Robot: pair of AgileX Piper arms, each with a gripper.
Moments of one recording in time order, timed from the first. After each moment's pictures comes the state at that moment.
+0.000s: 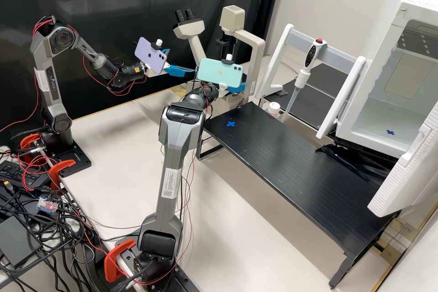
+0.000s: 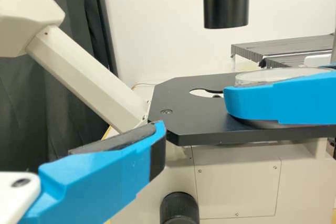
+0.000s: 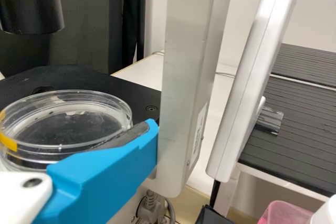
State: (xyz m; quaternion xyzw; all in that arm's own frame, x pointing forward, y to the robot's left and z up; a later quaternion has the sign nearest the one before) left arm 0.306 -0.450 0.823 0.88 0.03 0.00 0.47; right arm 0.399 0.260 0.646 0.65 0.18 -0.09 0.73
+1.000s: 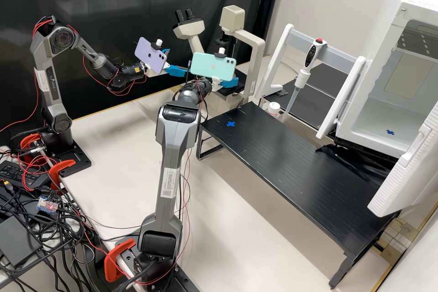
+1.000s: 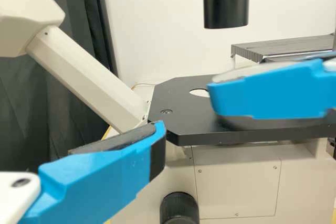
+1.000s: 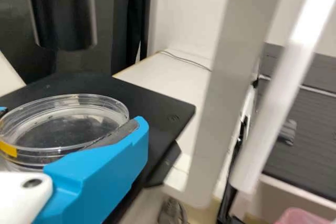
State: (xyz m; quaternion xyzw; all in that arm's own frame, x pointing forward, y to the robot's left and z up) left arm 0.306 -0.450 0.823 0.88 0.03 0.00 0.47; right arm 0.390 0.291 0.636 0.64 0.20 -0.07 0.73
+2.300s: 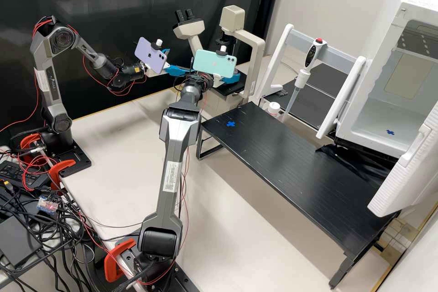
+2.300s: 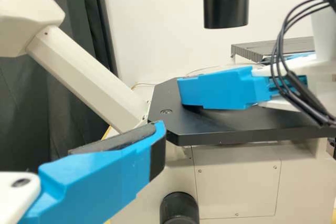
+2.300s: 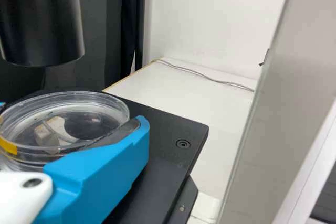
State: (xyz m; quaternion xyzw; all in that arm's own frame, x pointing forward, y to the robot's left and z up) left arm 0.306 -0.450 0.823 0.88 0.03 0.00 0.47; right arm 0.427 0.302 0.607 0.64 0.19 -0.13 0.73
